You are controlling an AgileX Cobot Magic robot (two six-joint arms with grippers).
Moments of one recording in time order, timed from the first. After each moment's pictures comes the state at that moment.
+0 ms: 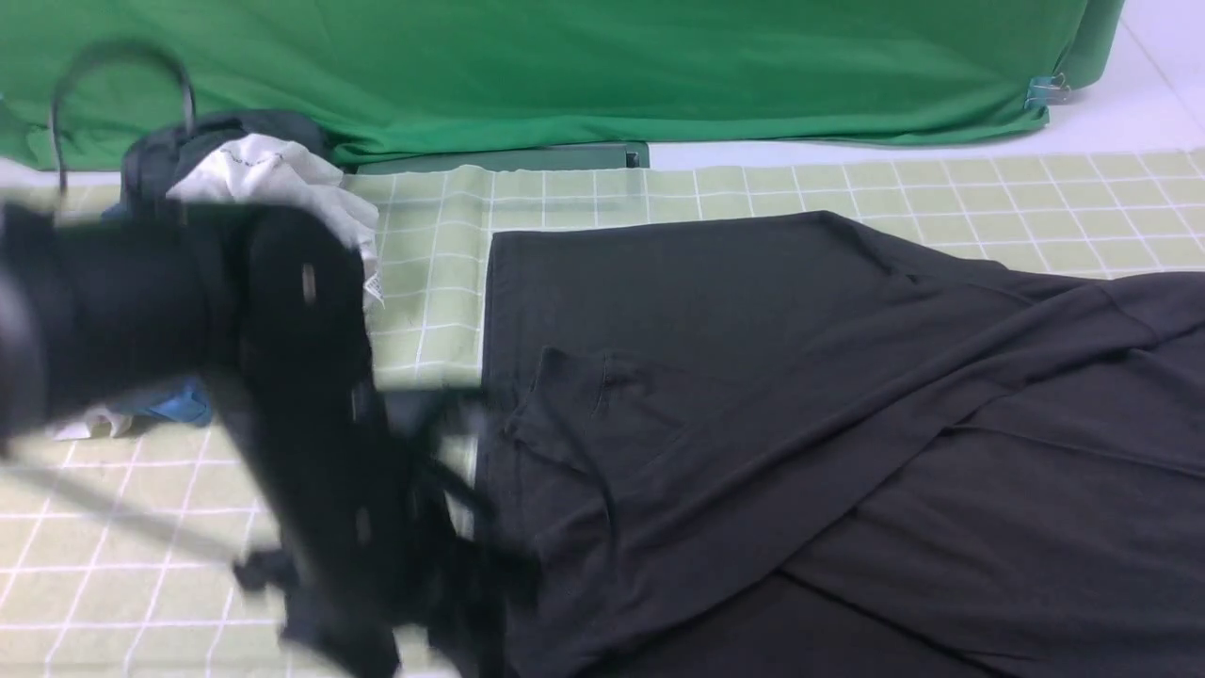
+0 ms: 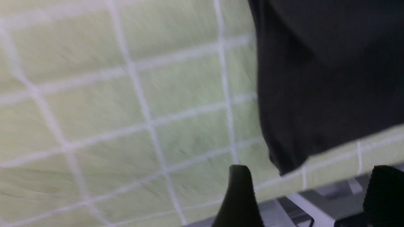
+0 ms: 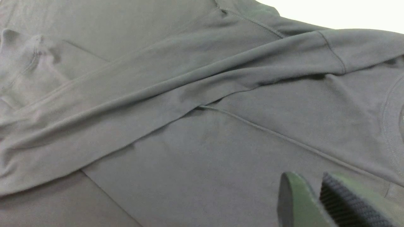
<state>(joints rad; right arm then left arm) -0.03 0.88 -0.91 0.30 0.91 -0.25 -0.52 1.50 -0.88 -0.36 1.14 -0.18</state>
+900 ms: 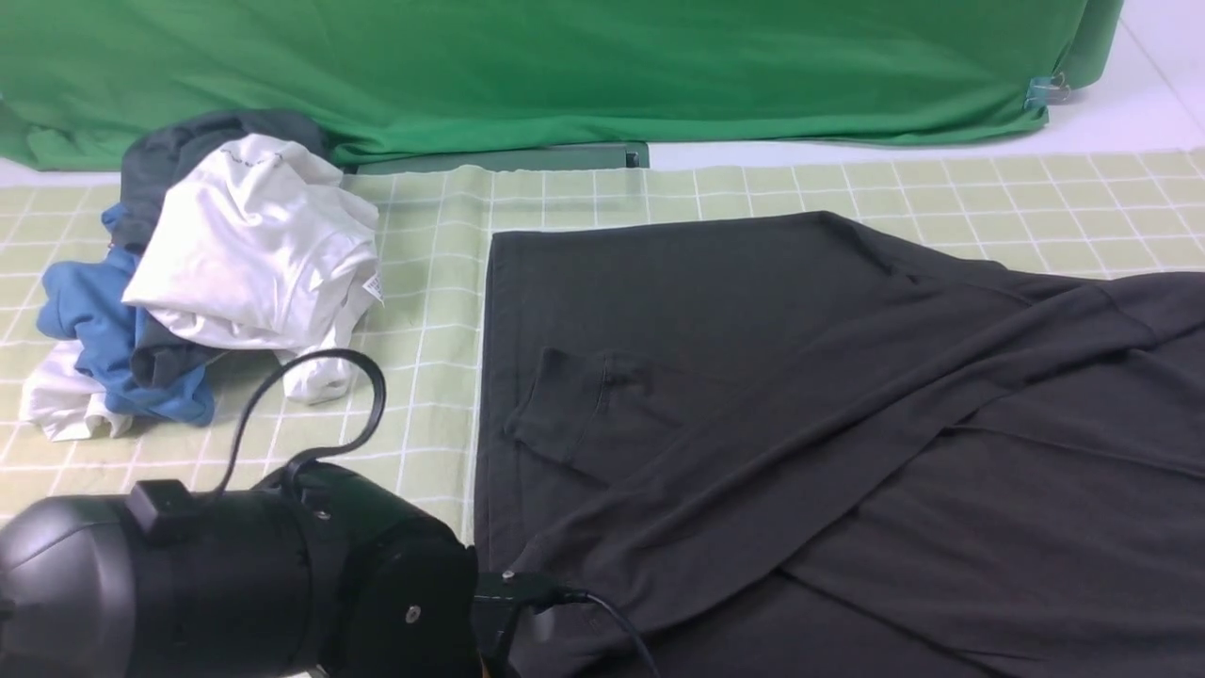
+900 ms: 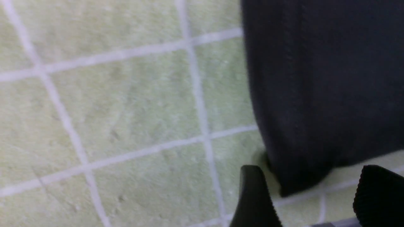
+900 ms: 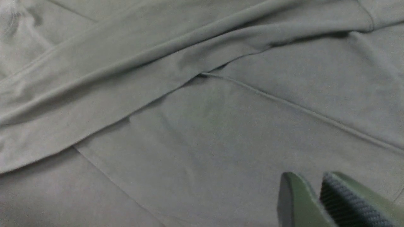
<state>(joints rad) -0.03 1.02 -0.91 0.30 0.93 -0.25 -0.82 1.54 -0.69 -0.34 0.84 -0.50</state>
